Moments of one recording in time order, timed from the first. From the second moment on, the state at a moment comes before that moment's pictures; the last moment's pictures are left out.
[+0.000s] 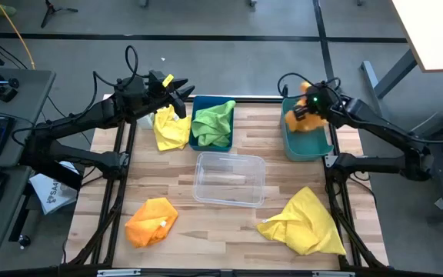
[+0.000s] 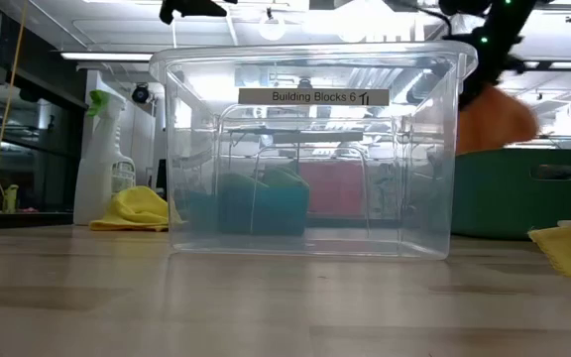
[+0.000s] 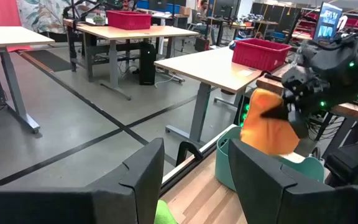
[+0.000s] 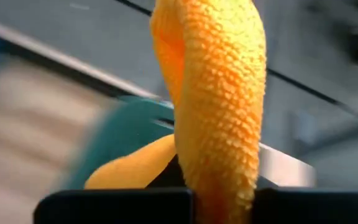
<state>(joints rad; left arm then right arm) 0.33 1.10 1.16 -0.18 -0.35 -0.15 -0.63 0.99 1.00 -0.87 0.56 0.23</state>
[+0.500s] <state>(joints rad) 0.33 1.08 1.16 -0.24 -0.23 -0.18 -0.75 0.78 0.76 -0.82 0.11 -0.01</state>
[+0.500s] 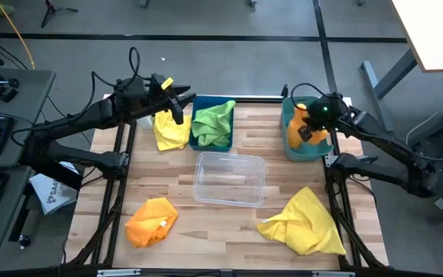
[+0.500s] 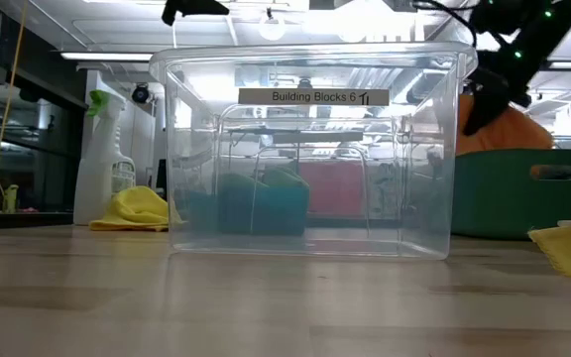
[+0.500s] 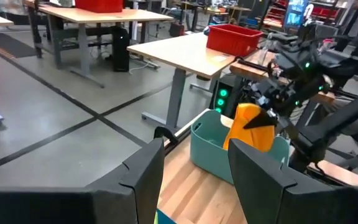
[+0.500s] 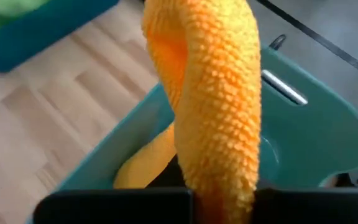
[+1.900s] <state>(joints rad) 0.32 1.01 1.16 -0.47 -0.02 -0.34 -0.80 1.14 1.21 -0.91 -0.35 -0.07</state>
